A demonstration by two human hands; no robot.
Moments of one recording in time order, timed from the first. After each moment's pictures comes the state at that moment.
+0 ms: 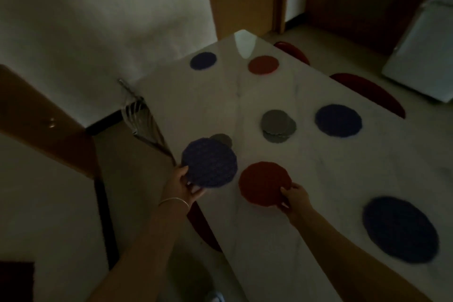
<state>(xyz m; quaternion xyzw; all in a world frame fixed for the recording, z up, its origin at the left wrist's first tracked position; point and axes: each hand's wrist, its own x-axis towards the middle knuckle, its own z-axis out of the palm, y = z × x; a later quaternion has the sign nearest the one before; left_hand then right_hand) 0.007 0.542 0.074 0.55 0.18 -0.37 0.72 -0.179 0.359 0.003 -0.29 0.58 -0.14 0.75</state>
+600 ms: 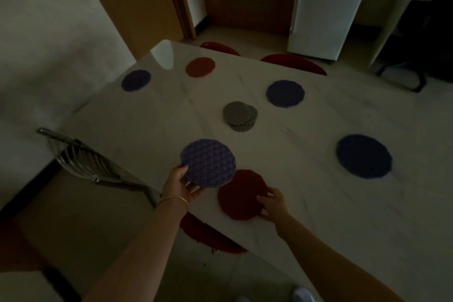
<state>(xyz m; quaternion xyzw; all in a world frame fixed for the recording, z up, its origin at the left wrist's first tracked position) 0.066 0.518 0.061 0.59 0.03 -0.53 0.60 -0.153 0.466 -0.016 -0.28 0.62 -0.22 0.69</state>
